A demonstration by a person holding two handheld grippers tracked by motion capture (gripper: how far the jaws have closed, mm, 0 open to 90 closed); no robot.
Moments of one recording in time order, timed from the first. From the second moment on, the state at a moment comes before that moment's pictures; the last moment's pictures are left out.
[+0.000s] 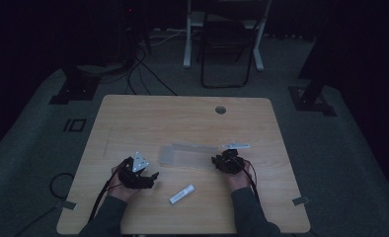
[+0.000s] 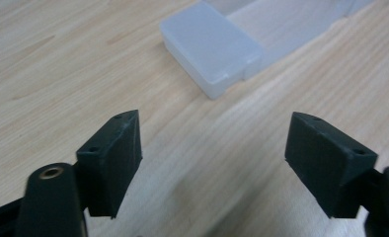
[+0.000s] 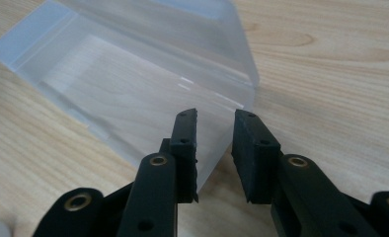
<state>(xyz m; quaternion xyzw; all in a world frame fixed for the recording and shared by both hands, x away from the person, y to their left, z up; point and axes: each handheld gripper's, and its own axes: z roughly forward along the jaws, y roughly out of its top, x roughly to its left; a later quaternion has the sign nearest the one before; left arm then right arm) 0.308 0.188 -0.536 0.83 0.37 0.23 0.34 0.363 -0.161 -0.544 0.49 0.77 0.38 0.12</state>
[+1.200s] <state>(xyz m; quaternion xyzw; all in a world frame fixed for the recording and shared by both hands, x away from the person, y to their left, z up) 0.316 0.180 -0.548 0.85 0.36 0.23 0.31 0.383 -0.120 -0.549 0.45 0.80 0.39 0.11</state>
